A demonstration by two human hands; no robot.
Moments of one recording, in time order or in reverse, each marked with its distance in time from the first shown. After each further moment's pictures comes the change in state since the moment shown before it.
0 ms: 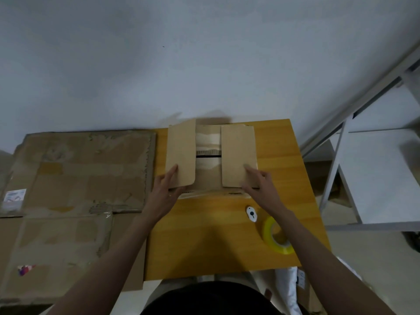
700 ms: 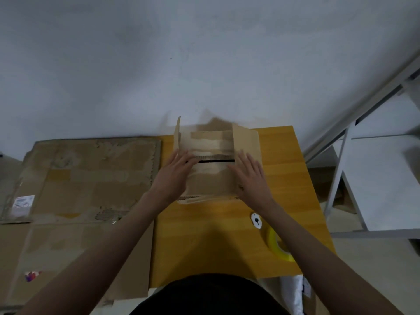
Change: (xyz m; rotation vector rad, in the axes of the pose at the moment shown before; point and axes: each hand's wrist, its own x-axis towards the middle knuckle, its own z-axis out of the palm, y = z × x) left_hand 0.029 0.069 -0.049 0.712 0.169 0.607; right_hand 0.018 -0.064 0.009 -0.658 0.104 -0.388
